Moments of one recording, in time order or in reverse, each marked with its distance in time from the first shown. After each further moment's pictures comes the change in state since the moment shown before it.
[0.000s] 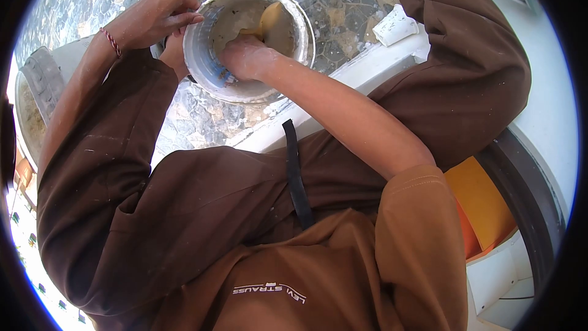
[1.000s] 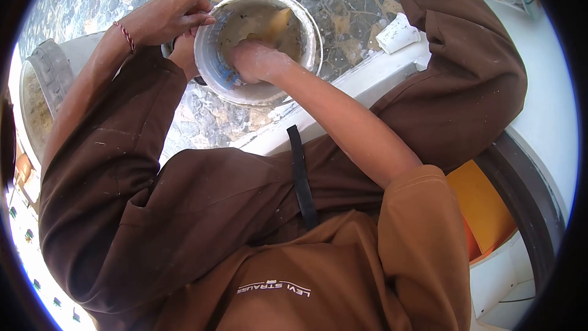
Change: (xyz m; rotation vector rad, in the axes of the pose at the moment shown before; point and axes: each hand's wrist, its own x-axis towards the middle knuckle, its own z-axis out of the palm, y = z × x) left_hand 0.002 0.000 -0.002 -0.058 -0.019 -0.013; right_hand -0.006 -0.003 -0.008 0.137 0.045 0.113
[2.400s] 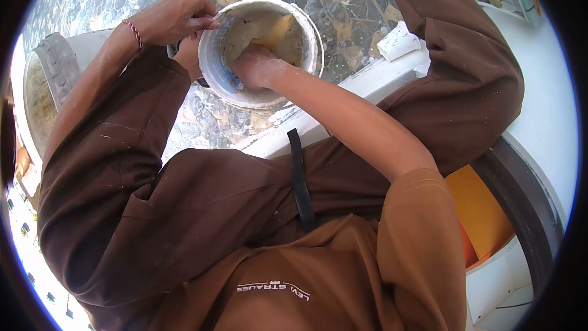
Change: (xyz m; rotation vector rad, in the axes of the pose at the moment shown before) left_hand 0.000 -0.003 0.001 -0.038 0.006 -0.006; right_hand 0.004 -0.004 0.004 -0.153 -0.118 -0.063
